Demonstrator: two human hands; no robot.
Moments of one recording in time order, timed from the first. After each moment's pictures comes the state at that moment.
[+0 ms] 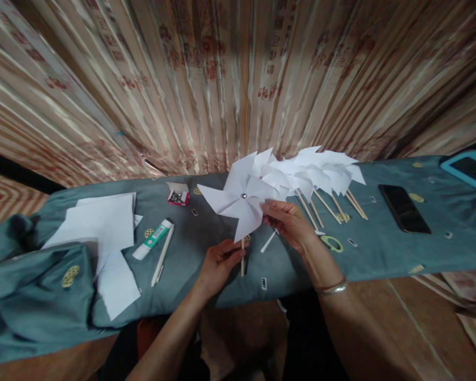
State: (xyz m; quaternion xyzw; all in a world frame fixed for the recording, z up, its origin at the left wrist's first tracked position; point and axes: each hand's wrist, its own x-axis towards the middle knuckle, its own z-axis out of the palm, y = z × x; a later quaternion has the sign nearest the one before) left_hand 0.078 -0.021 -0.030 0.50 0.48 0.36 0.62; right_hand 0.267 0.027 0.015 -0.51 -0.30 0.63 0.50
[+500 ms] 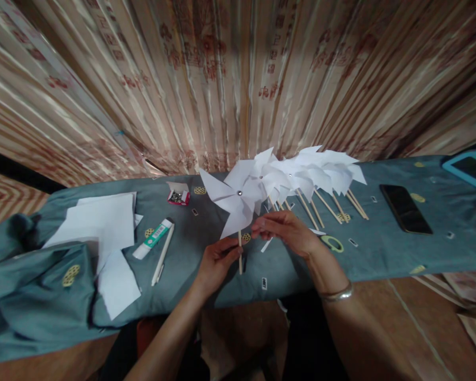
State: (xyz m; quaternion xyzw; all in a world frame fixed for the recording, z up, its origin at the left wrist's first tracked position) left_hand 0.076 -0.018 -0.028 0.49 0.48 0.38 0.62; right_hand 0.270 0.012 0.020 -0.48 -0.43 0.66 0.38
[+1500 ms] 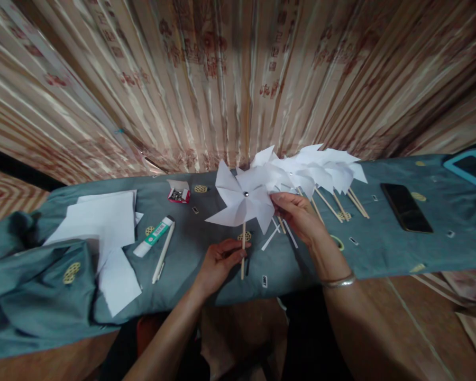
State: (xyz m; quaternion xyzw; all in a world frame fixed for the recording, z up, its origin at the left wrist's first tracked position) left_hand 0.076 -0.021 -0.022 0.47 0.47 0.36 0.65; right_hand 0.282 0.033 0.015 -0.52 -0.34 0.57 0.54
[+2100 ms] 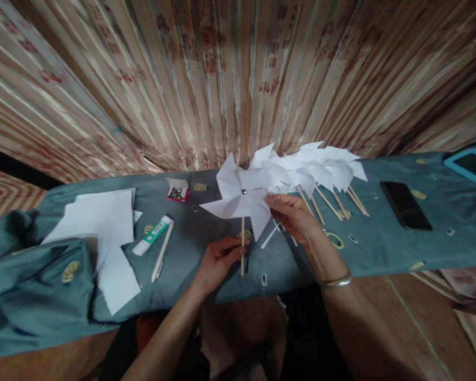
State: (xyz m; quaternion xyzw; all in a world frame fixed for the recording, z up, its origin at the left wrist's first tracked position) left_hand 0.077 -0.021 -0.024 0.48 0.49 0.36 0.64; right_hand 0.274 0.030 0.014 -0.51 -0.30 0.61 0.52
